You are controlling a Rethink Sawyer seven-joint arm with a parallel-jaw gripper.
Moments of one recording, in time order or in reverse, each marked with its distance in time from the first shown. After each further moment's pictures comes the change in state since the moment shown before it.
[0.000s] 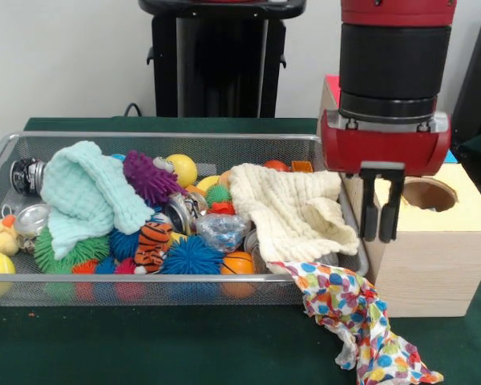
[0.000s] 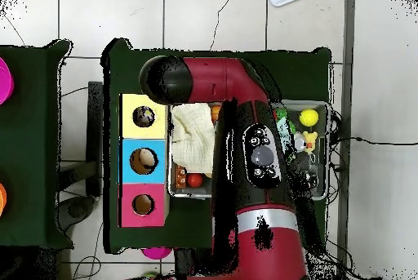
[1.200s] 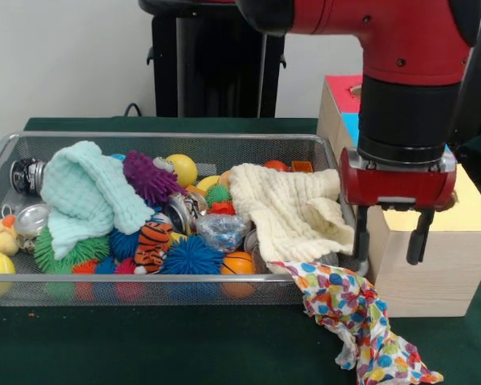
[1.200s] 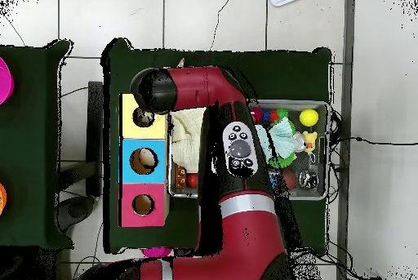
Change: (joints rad) arm 0.041 0.084 0.000 0.001 -0.048 -0.020 0.000
